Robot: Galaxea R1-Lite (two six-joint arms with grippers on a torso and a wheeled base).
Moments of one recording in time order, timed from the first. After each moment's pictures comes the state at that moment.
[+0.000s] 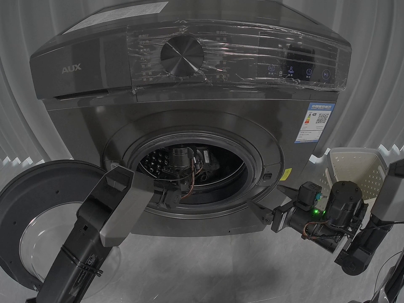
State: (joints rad) left arm -0.49 2.78 -1.98 -0.79 0.24 -0.16; right arm 0.59 1.98 -0.31 -1.55 -0.03 0.14
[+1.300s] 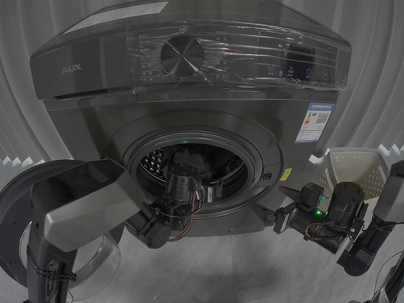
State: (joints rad) left arm -0.64 2.39 -1.14 -0.98 0.30 -0.16; right arm 0.59 1.97 -0.29 -1.55 -0.04 0.14
